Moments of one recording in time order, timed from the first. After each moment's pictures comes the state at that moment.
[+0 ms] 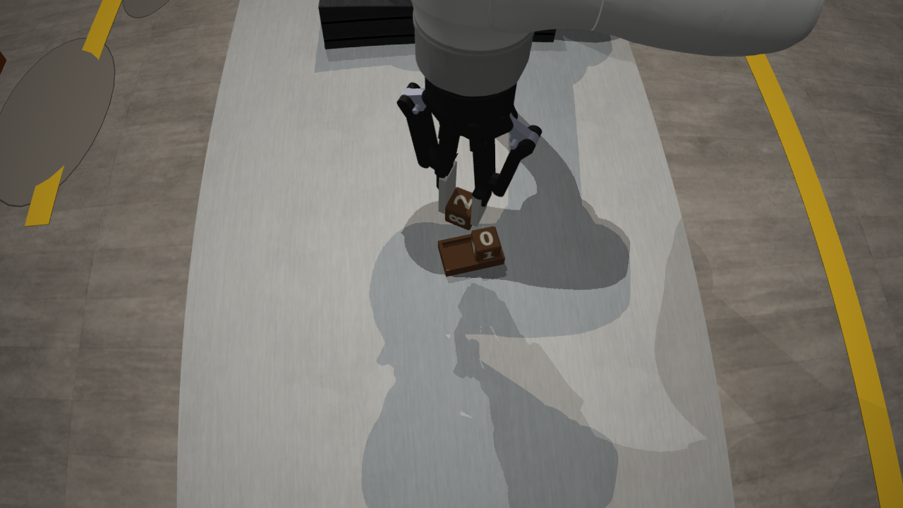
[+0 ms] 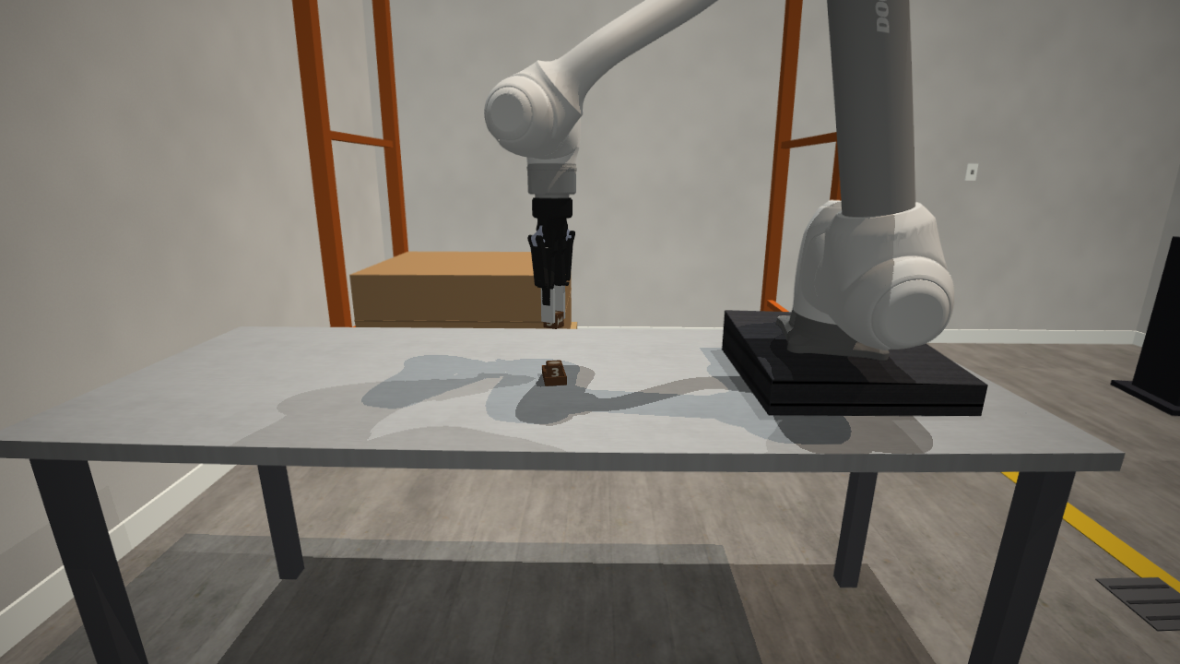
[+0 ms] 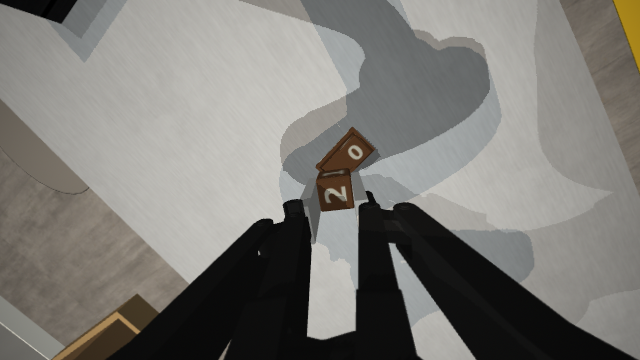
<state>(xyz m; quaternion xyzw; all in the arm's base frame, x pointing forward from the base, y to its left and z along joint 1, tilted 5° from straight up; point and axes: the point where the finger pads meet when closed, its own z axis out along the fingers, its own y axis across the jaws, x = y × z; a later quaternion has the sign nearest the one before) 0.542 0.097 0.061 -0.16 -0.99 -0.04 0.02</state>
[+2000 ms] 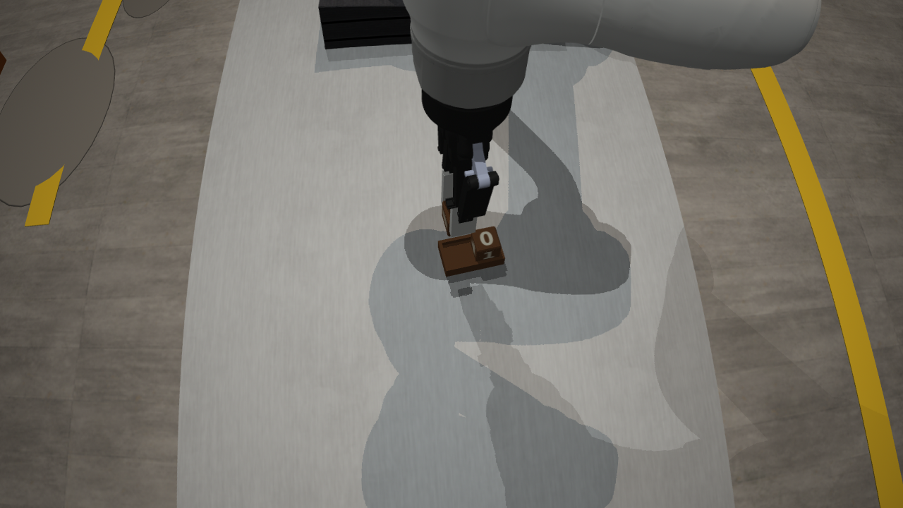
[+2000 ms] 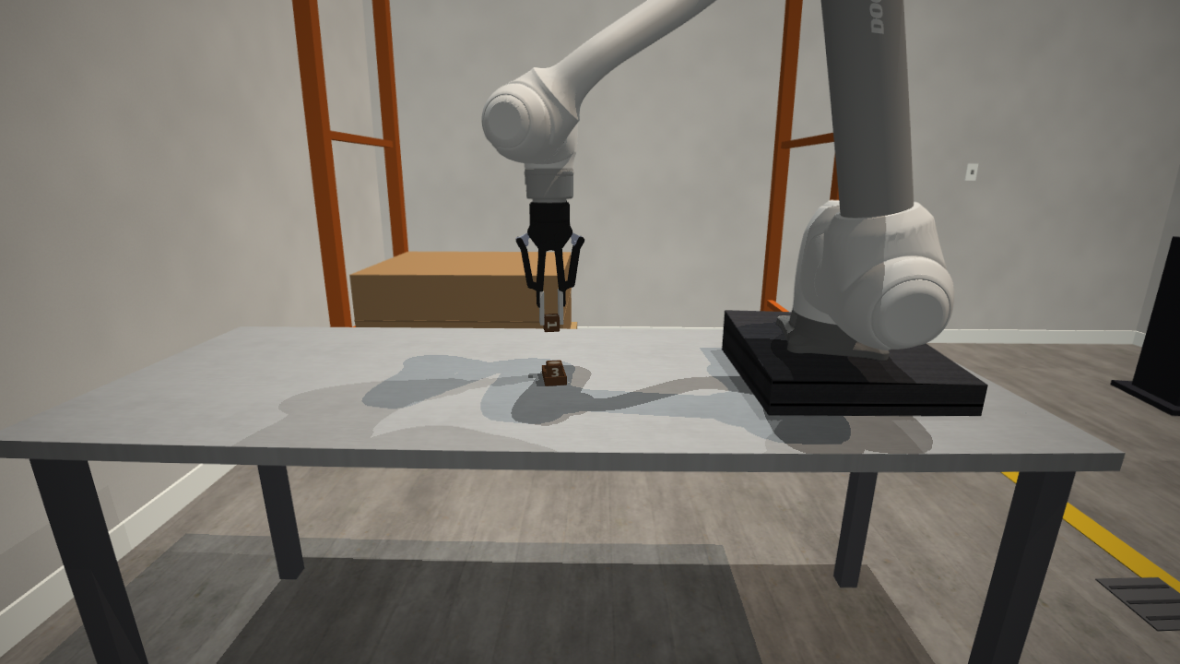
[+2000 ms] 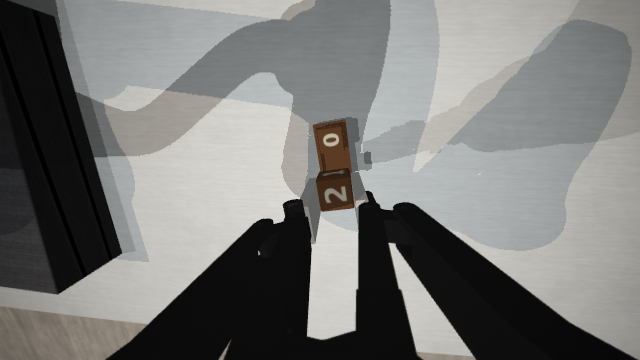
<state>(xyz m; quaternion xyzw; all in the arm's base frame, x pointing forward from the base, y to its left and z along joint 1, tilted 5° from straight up) 0.547 0.094 0.053 -0.58 -0.82 -0.02 0.04</state>
